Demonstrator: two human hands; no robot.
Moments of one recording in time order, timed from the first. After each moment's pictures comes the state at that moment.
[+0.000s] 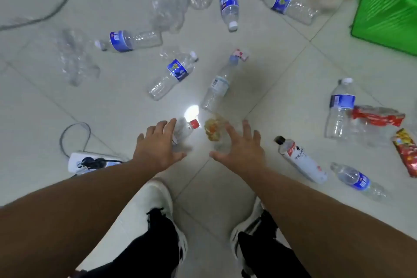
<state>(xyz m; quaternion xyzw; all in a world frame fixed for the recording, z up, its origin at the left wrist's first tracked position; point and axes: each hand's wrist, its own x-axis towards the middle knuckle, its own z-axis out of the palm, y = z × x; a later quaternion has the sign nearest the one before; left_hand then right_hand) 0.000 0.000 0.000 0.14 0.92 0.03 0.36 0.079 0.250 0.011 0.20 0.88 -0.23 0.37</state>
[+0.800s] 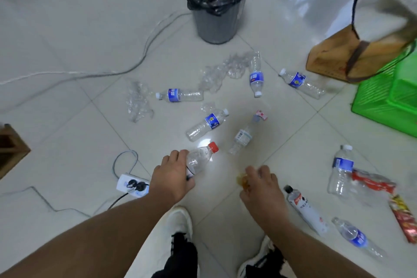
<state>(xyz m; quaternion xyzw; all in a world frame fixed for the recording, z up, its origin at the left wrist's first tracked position) -0.037 -0.028 0.154 0.05 0.95 0.07 0.31 0.046 0.228 0.149 0.13 0.93 -0.20 0.28</state>
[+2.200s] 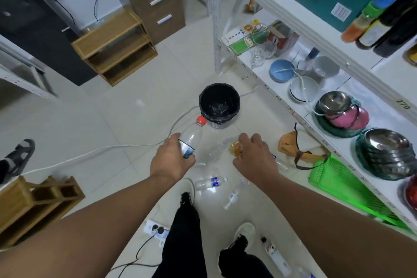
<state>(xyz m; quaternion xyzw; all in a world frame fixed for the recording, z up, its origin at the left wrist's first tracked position) -0.308 0.019 0.617 -0.12 0.94 0.26 0.19 -0.293 0.274 0.609 0.05 0.96 -0.21 0.20</state>
